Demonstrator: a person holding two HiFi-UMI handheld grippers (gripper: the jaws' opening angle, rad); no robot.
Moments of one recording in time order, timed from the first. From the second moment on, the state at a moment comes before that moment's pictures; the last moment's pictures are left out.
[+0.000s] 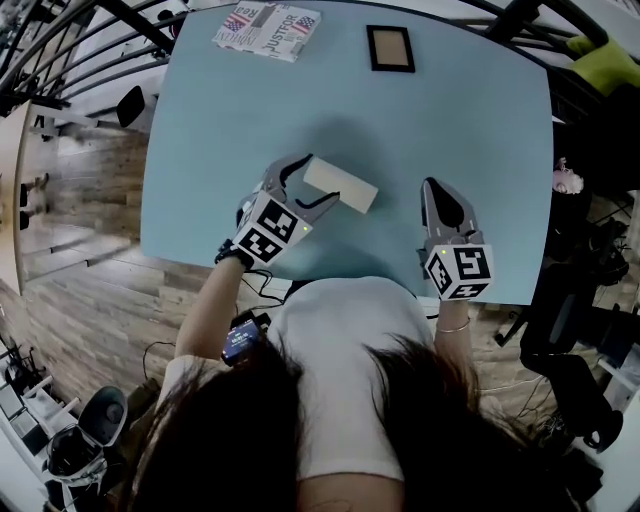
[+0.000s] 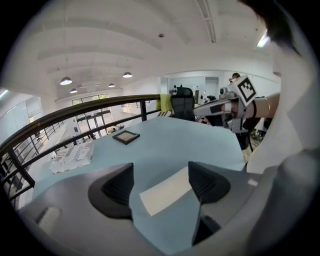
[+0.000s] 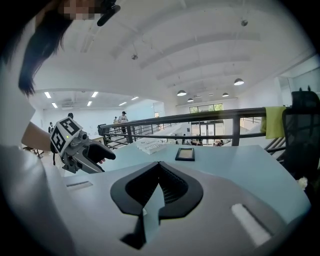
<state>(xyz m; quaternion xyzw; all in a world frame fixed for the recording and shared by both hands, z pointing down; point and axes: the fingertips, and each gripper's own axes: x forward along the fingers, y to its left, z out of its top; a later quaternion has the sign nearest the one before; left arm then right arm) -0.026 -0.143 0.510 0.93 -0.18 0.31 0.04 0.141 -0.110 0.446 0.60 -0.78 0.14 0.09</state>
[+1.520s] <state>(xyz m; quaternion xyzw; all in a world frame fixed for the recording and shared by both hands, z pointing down) -0.014 -0.130 0.656 0.78 0.23 0.55 -0.20 0.188 -0.079 0.475 0.66 -0.72 0.19 0.10</state>
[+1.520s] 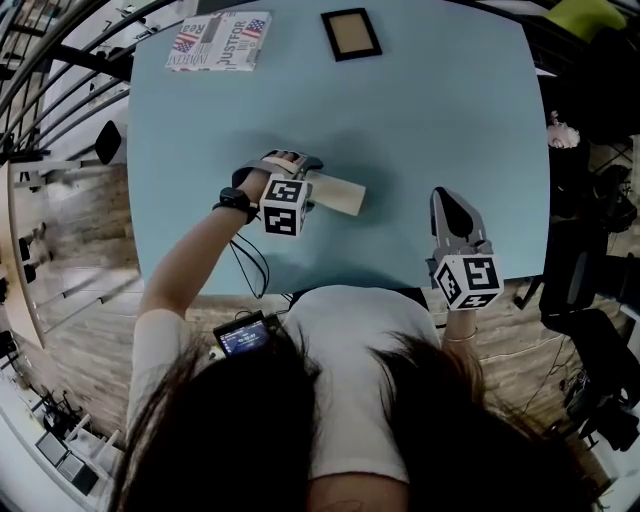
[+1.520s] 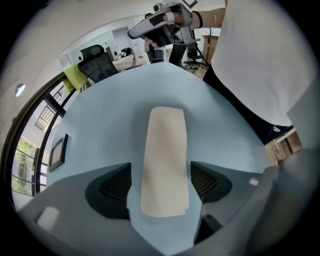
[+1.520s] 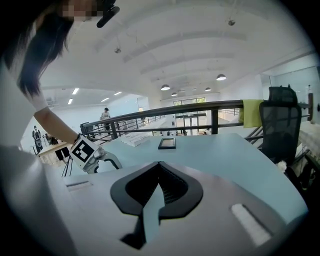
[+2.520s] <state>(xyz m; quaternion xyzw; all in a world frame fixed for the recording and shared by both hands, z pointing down) -0.006 -0.121 0.657 0.75 0.27 0.55 -0.23 0.191 -0.075 0.475 0.67 -0.70 0.20 0.10</state>
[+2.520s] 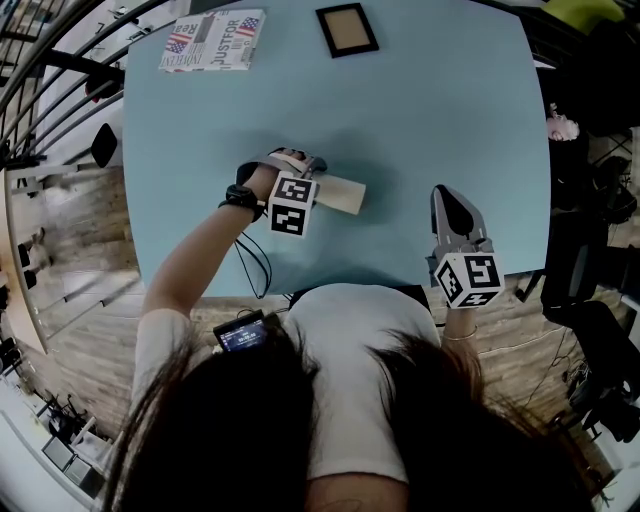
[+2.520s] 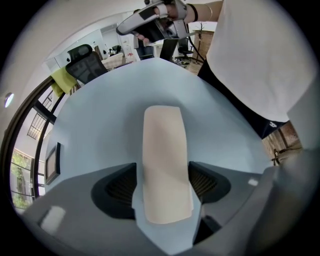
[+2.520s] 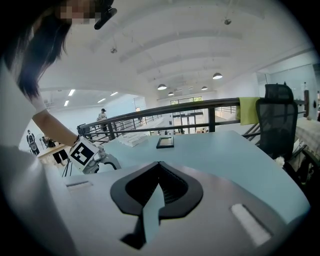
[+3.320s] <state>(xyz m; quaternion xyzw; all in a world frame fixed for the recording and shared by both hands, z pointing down) -0.010 -0.117 0.659 0.75 0.28 0.57 -0.21 0.198 -0.071 0.479 0.68 -0.70 0.21 0.09</state>
